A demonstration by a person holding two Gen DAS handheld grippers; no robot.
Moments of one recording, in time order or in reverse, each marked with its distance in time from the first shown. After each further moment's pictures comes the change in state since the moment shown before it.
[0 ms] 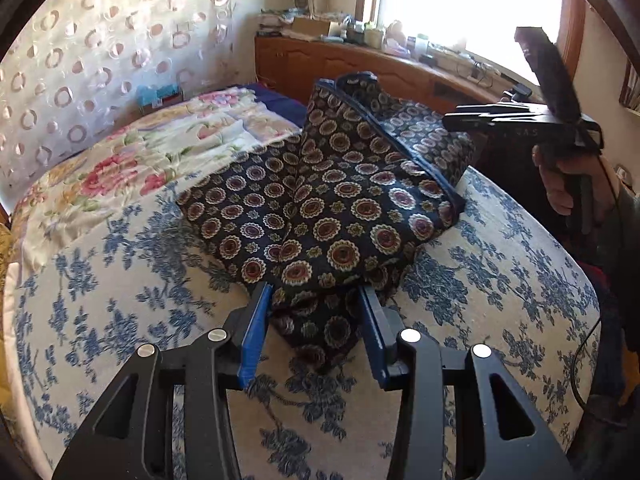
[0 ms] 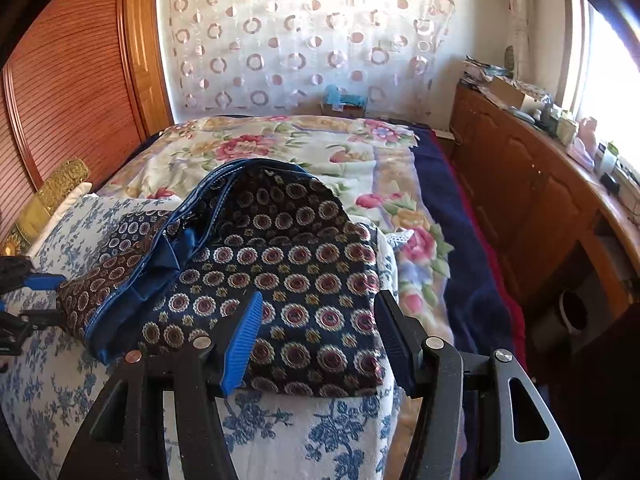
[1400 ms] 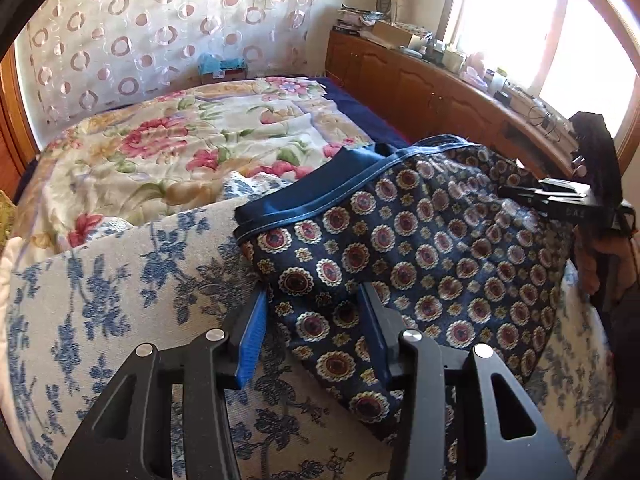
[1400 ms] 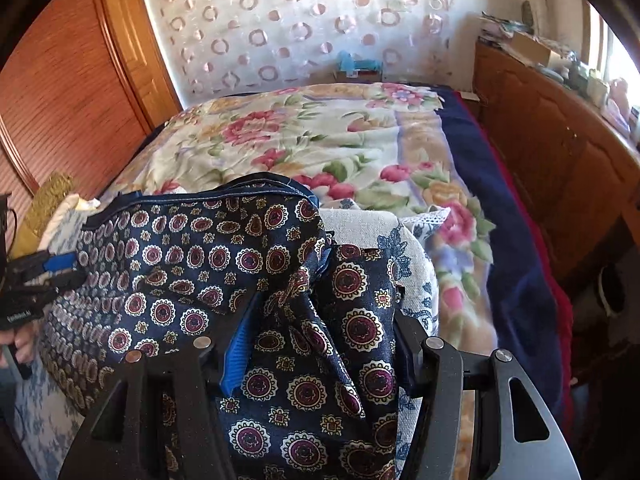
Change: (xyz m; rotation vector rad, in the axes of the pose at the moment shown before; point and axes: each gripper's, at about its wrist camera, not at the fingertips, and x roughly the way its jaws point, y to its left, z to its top) left arm 0.046 0.076 0.032 -0.243 -0.016 0.088; right arm 0.092 -0.012 0.030 0.067 0.113 0.109
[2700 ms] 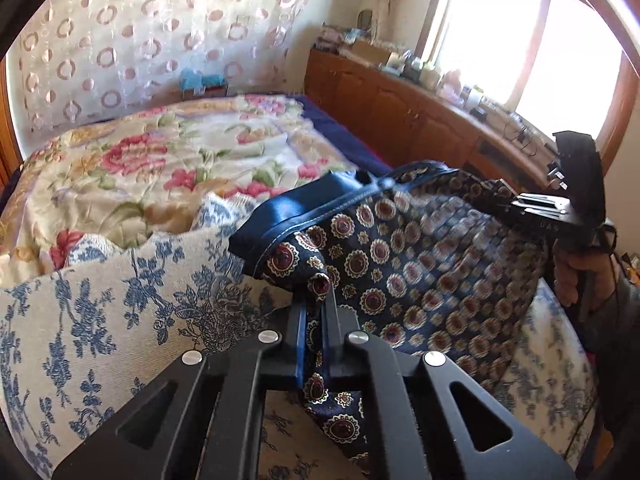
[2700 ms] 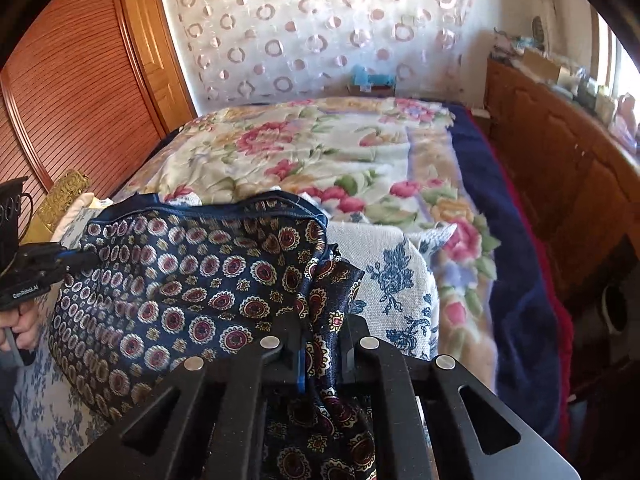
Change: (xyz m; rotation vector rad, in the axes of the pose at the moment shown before) left arm -0.026 -0.013 0.007 0.017 -0.087 -0.079; right arm -0.018 -0.002 -0.003 -0.055 -0.081 0.010
